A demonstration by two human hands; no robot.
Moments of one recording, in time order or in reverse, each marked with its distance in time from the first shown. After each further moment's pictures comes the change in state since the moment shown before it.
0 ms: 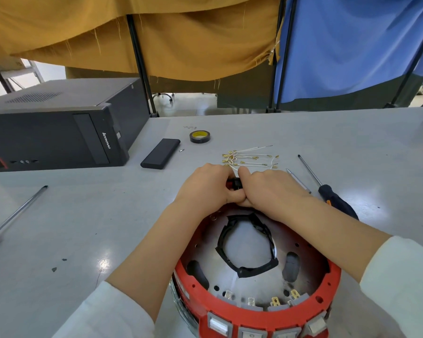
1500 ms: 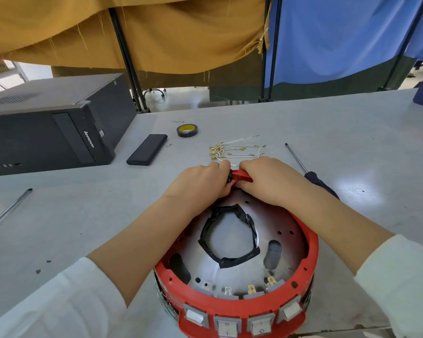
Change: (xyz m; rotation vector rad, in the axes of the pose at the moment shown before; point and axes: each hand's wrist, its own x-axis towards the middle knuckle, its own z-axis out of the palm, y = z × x) left_hand 0.002 0.013 0.020 0.560 0.048 0.221; right_hand -0.014 0.025 -0.002 0.290 -0.087 0.175
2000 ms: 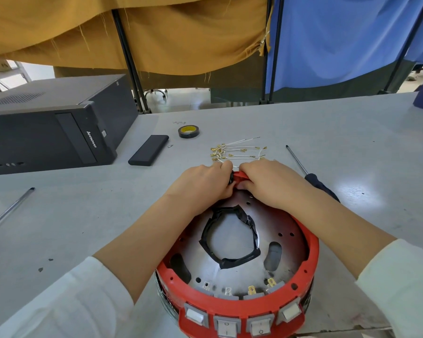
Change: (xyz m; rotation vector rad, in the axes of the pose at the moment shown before) left_hand 0.000 0.000 -0.005 -0.025 0.012 0.041; right_hand -0.001 0.000 0.002 -0.036 0.008 -0.040
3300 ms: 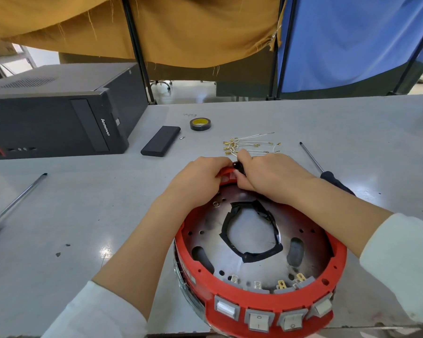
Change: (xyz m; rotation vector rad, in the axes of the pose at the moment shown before) left_hand -0.027 -0.032 -0.011 -0.666 -0.138 -0.237; right_hand 0.013 -0.027 0.001 -0.111 0.143 -0.076
